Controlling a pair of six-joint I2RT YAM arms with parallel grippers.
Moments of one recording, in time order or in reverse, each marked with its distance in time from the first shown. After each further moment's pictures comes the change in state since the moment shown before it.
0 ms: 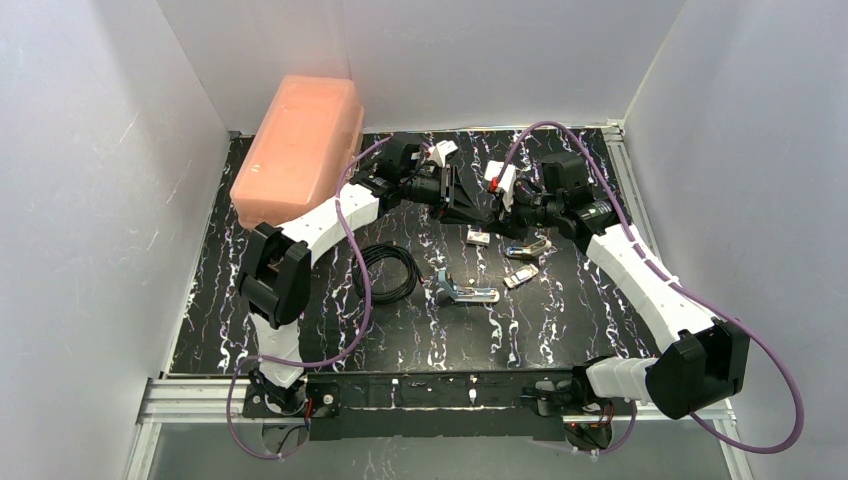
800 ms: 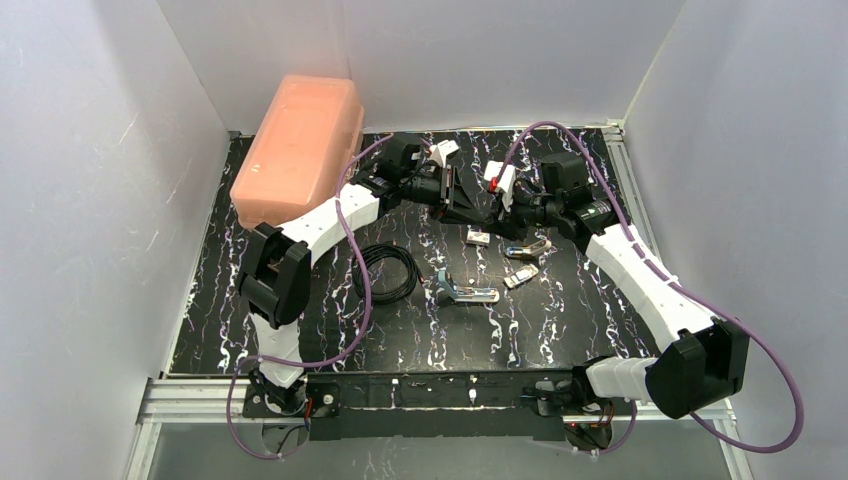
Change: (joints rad) left arm 0.000 0.000 0.000 -0.002 -0.002 0.046; right arm 0.000 0.001 0.000 0.001 0.004 0.005
